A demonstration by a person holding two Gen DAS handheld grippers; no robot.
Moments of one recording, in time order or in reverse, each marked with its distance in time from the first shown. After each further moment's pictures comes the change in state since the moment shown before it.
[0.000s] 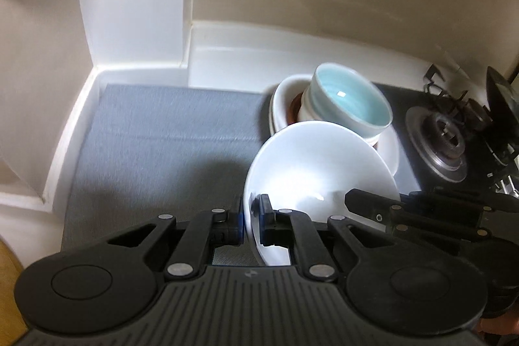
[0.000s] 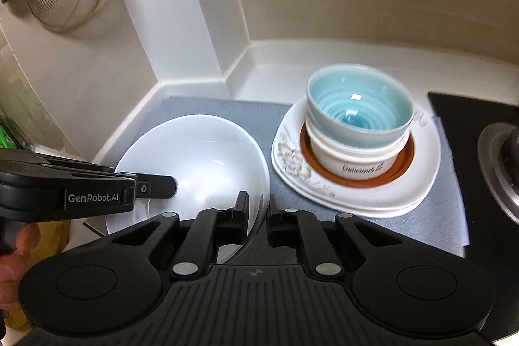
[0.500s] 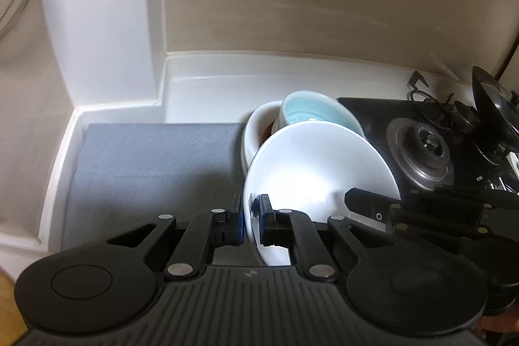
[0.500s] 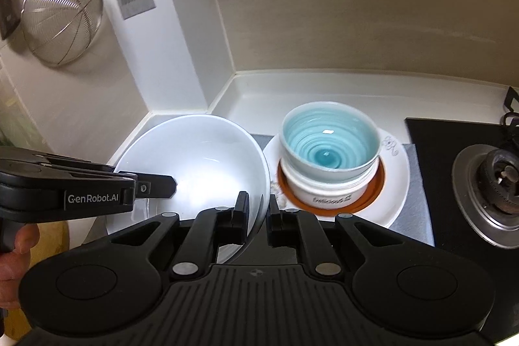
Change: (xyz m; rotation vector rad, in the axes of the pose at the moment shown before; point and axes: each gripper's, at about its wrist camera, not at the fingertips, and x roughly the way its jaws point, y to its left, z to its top) left arm -0.003 -0.033 0.038 0.070 -0.032 -0.025; right arm -0.027 -0.021 0.022 0.017 -0.059 -0.030
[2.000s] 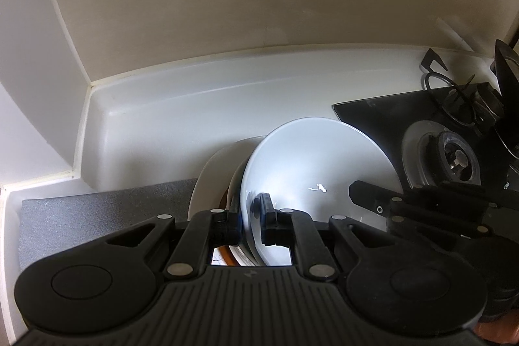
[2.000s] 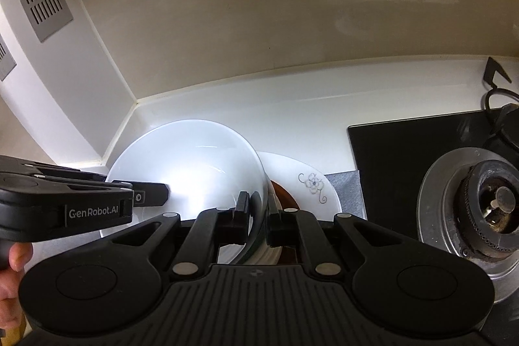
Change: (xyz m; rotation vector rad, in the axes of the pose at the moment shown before) left arm 0.135 -0.058 0.094 0.113 0.118 0.018; right arm 0.089 -0.116 0.059 0.167 0.044 -0.105
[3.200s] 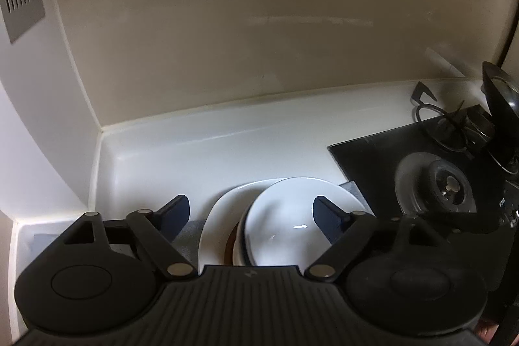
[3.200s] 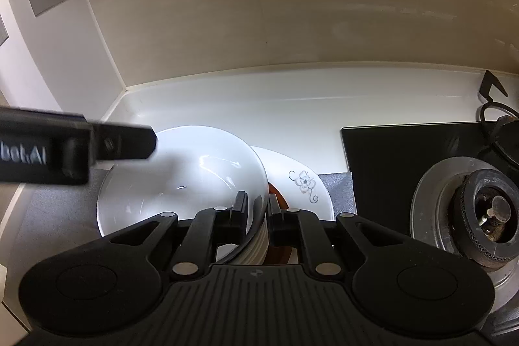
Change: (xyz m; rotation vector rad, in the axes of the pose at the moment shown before) left arm -0.024 0.005 0.005 0.006 -0.153 -0.001; right arm 0.018 0.001 -0.010 -0.064 -0.013 -0.052
